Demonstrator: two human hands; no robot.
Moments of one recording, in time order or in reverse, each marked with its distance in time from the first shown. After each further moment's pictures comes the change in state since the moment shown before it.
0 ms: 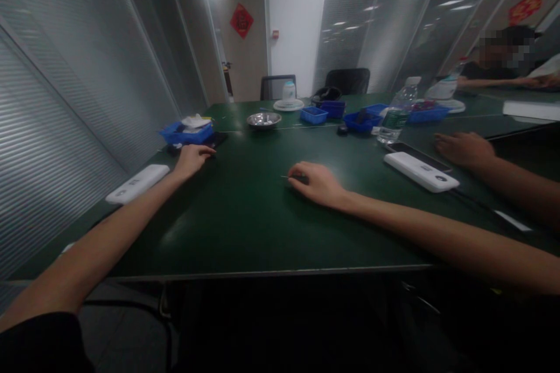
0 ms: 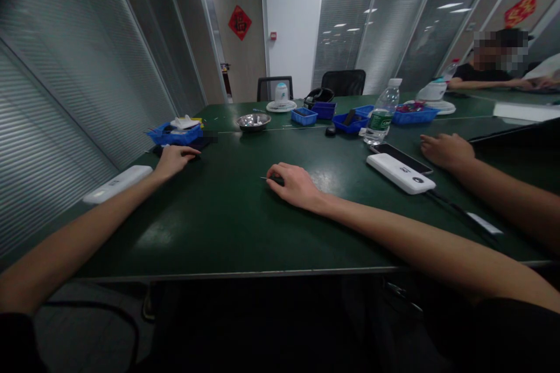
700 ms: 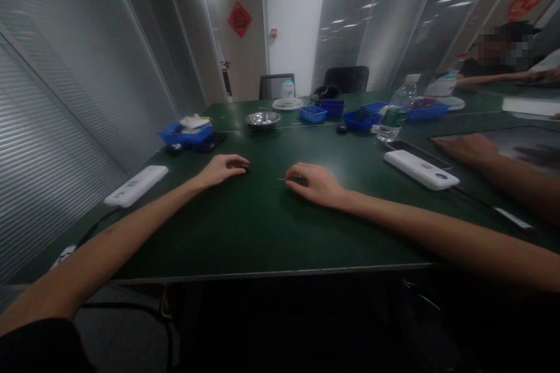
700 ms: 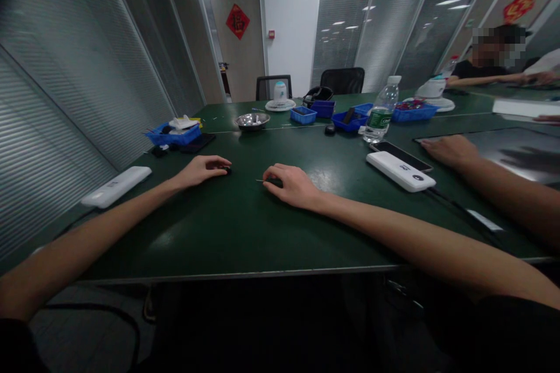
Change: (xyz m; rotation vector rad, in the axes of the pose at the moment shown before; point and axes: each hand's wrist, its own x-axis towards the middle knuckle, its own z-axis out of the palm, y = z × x) left_hand -0.030 0.094 0.024 -0.305 -0.445 0.184; right_hand 0.000 0.000 0.001 0.020 -0.019 -0.115
